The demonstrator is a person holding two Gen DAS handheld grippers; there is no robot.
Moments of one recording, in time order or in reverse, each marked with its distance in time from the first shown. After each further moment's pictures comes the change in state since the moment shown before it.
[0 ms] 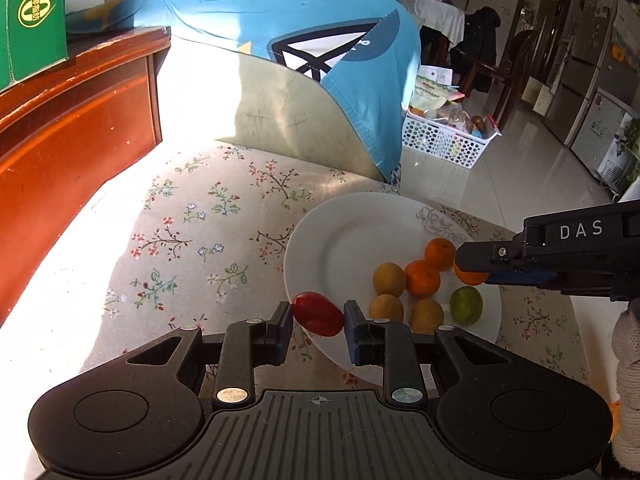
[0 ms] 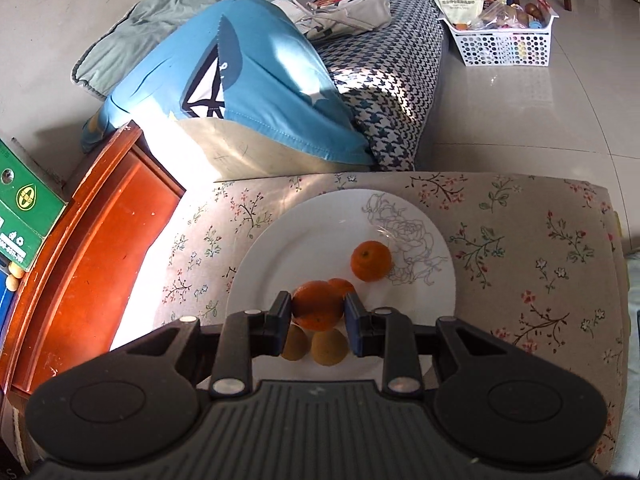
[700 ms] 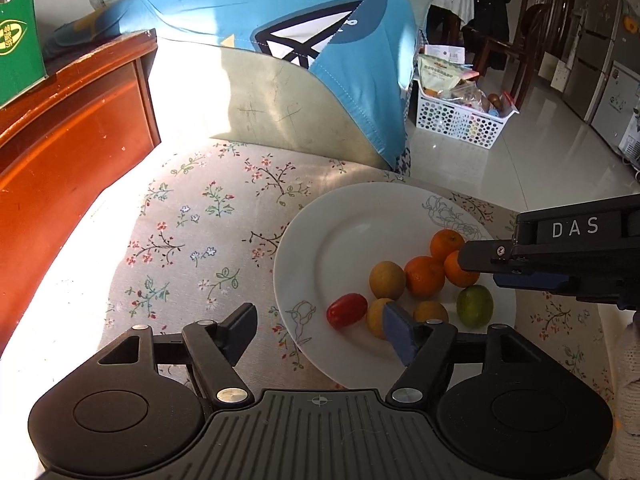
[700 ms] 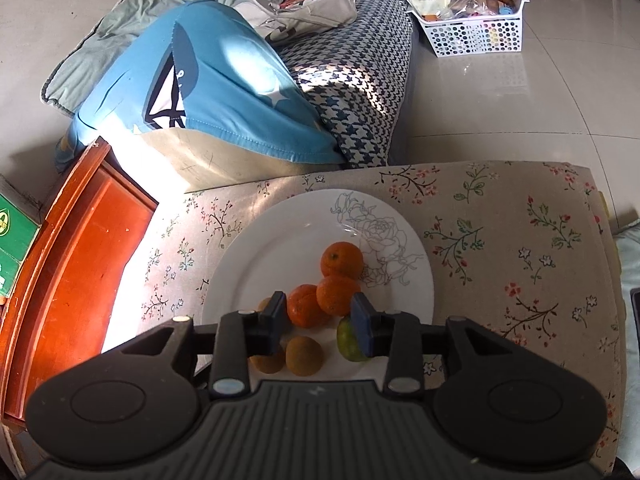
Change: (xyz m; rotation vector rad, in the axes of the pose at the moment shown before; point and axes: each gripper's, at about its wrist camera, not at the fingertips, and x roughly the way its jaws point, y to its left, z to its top) left arm 0.010 -0.027 0.010 0.051 0.039 0.096; right arm 0.005 -0.010 0.000 0.062 -0.015 -0.045
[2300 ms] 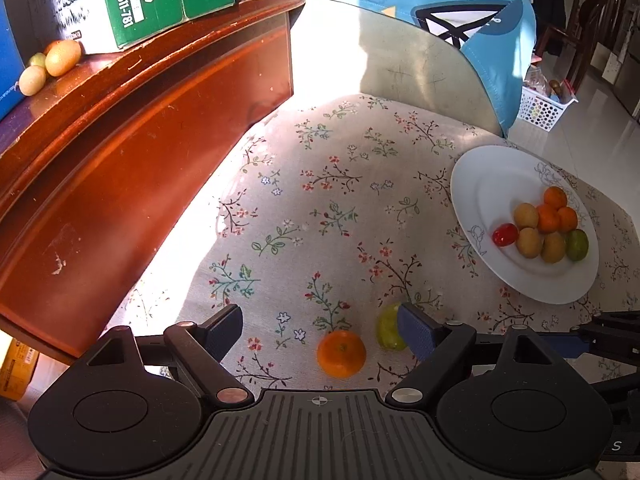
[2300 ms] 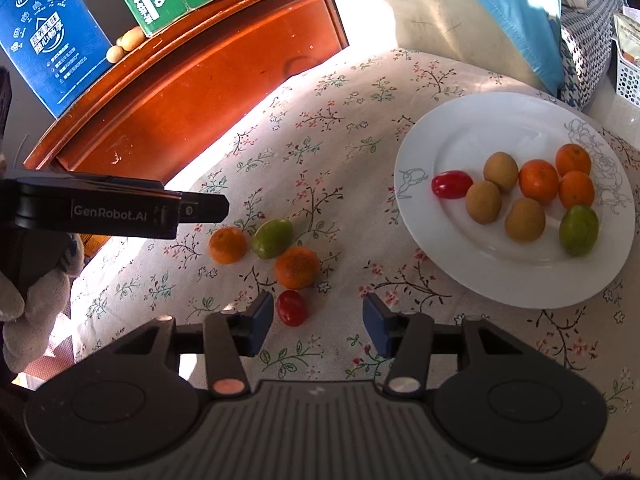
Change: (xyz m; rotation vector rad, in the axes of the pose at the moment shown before) left arm -0.051 0.122 -0.037 -0.073 0.123 0.119; right arm 0.009 0.091 -0.112 -0.545 0.257 0.235
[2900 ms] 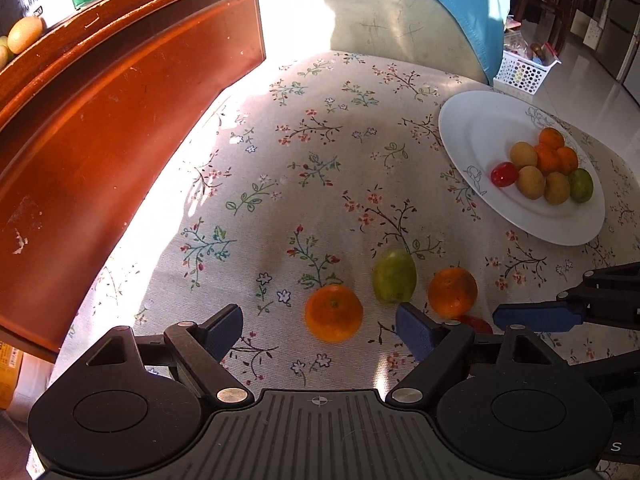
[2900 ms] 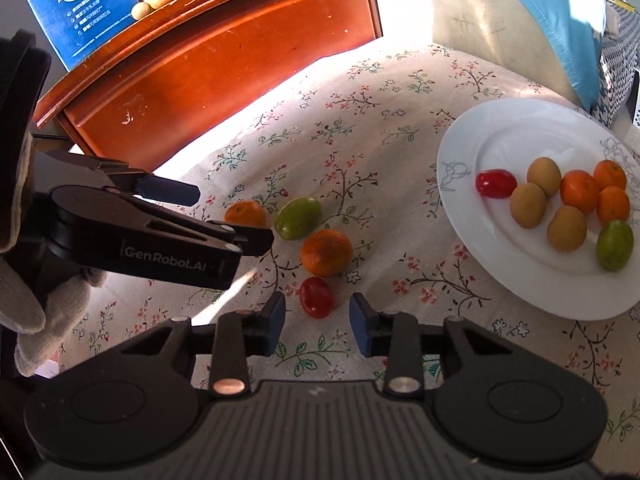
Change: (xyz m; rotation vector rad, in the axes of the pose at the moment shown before) left arm 0.024 -0.007 -0.026 0.085 0.038 -0.029; right arm 0.021 0.021 -0.010 -0.111 0.013 -0.021
